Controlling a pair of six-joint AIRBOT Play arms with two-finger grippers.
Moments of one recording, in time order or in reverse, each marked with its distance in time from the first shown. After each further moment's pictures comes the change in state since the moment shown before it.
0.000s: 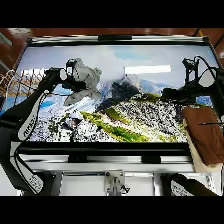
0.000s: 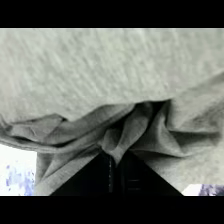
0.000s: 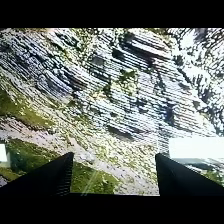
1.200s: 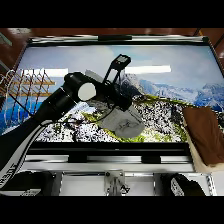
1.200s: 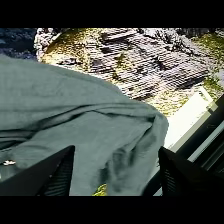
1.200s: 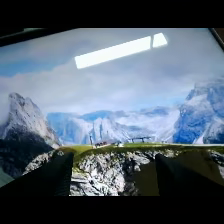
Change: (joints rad) left arm -0.562 0.408 -0.073 -0.095 -0.088 -0.063; right arm -0.195 0.385 0.405 -0.192 0.092 0.021
